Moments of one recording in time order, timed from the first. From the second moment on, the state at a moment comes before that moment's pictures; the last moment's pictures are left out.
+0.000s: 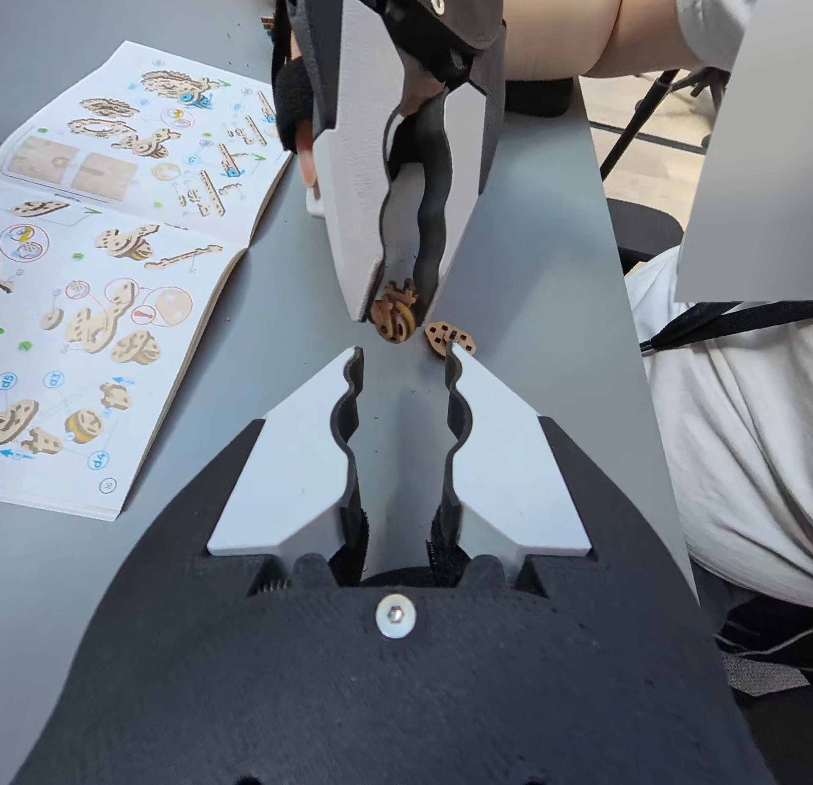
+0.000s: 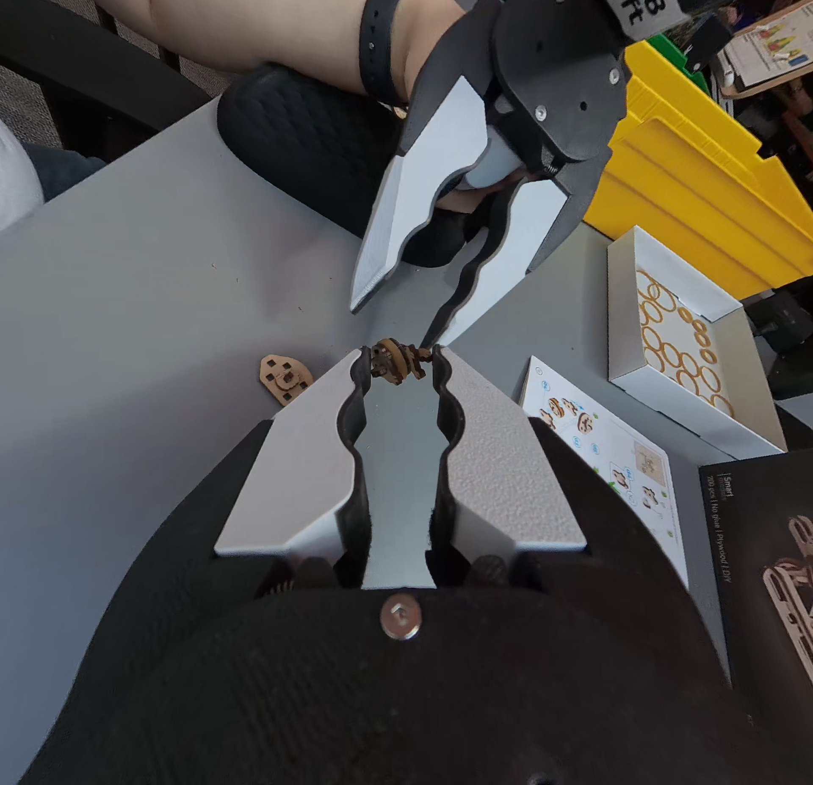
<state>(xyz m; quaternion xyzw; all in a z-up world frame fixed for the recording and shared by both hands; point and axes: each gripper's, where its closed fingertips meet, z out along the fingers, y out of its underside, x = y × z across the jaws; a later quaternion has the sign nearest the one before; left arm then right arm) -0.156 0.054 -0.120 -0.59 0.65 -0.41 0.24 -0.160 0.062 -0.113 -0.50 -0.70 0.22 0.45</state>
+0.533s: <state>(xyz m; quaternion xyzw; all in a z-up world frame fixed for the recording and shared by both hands) -0.152 0.067 -0.151 -0.63 0.67 -0.30 0.24 -0.159 0.077 -0.152 -0.58 -0.68 0.22 0.39</state>
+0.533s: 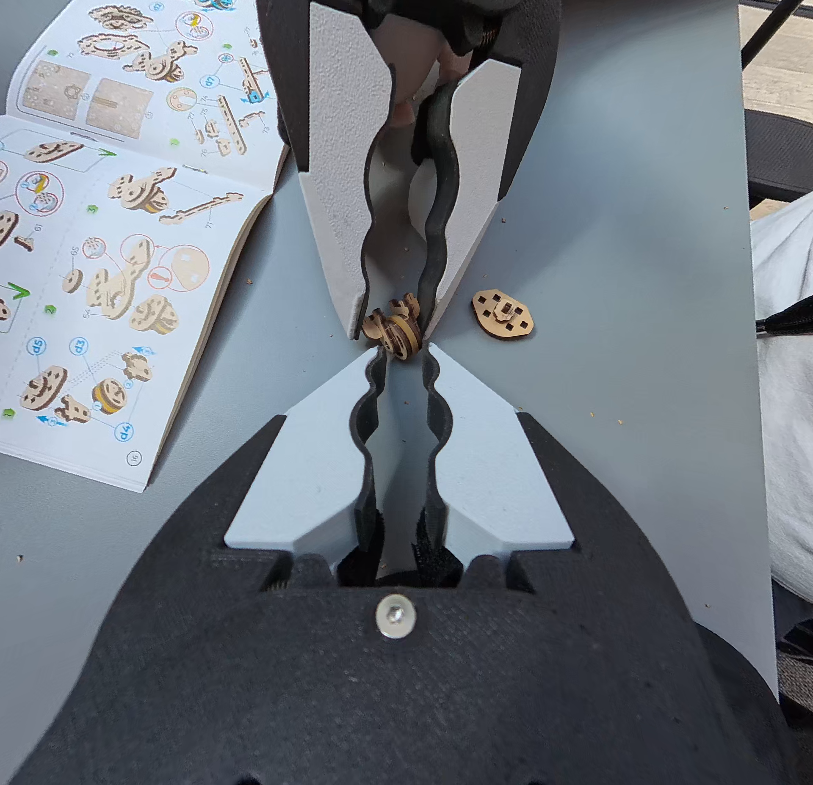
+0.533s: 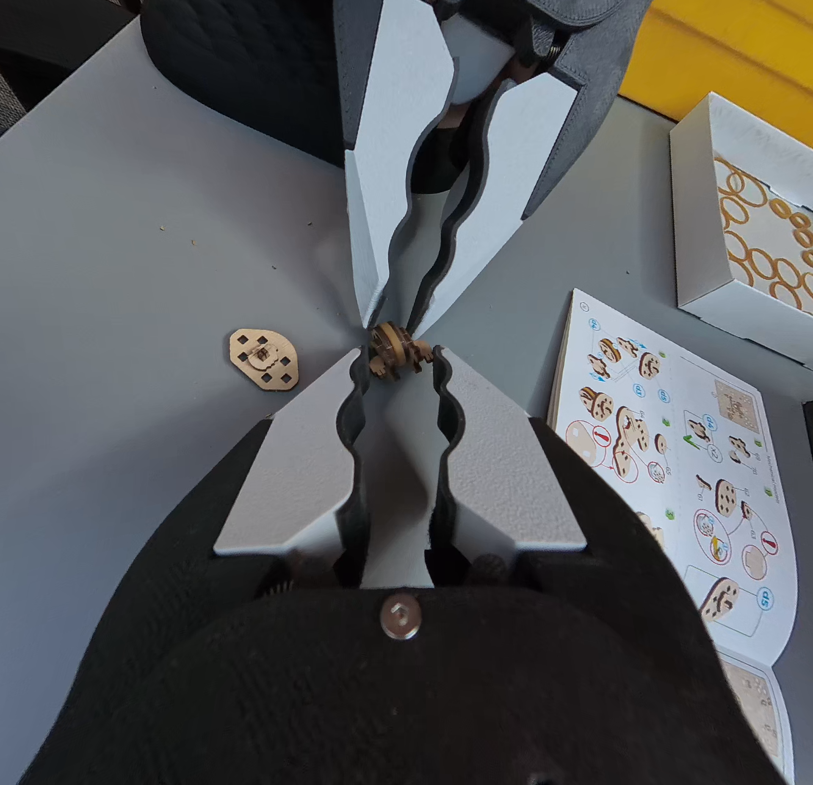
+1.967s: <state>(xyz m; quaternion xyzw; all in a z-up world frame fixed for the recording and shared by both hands) -0.148 0.077 -0.141 -0.65 0.64 -0.28 0.30 -0.147 0.022 -0.136 -0.55 -0.73 0.22 0.35</state>
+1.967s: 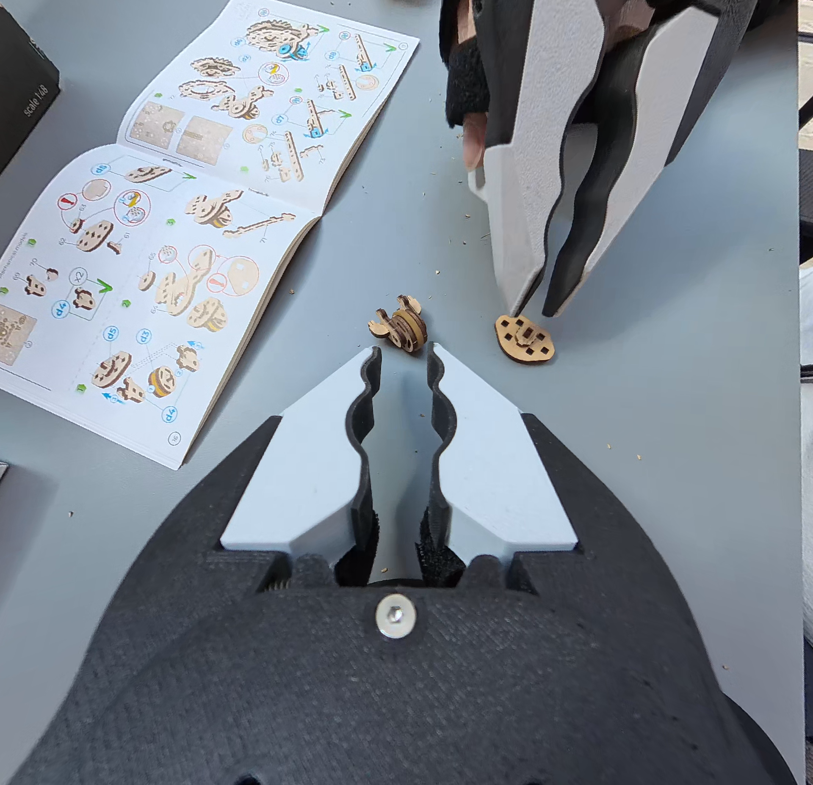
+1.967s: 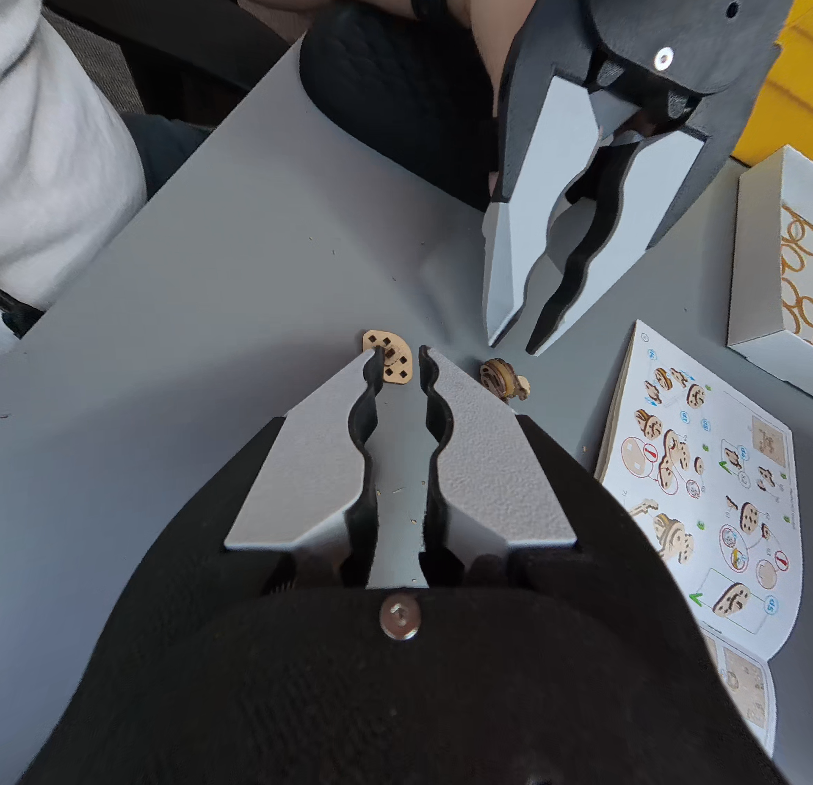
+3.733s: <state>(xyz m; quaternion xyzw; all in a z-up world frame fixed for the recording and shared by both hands) -0.117 0.003 -0.015 -0.50 0.58 -0.52 0.36 -0.104 0.029 0.000 -0.48 -0.39 0.70 0.36</state>
